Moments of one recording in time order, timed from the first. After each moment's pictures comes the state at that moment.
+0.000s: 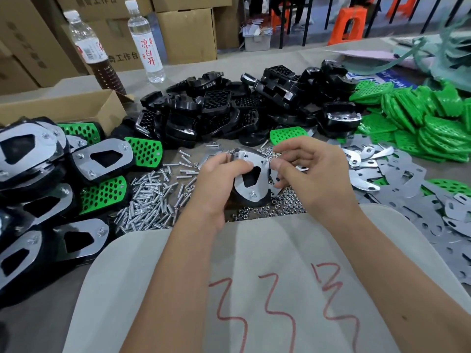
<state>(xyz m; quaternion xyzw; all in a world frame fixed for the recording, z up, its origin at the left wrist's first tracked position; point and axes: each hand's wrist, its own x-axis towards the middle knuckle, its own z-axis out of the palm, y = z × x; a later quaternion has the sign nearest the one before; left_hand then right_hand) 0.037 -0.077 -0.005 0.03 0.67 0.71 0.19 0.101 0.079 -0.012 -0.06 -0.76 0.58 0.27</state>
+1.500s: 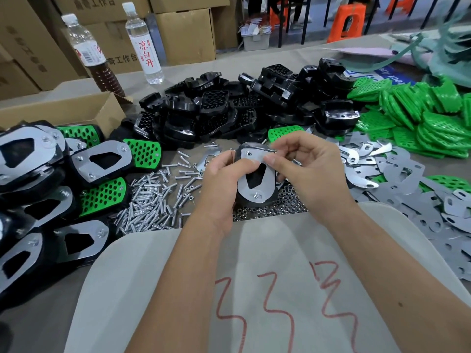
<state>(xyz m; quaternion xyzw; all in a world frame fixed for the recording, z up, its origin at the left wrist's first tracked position) 0.048 -0.068 -0.004 0.05 0.63 0.76 0.18 0.092 0.083 -0.017 -0.01 -0.69 0.67 0.26</state>
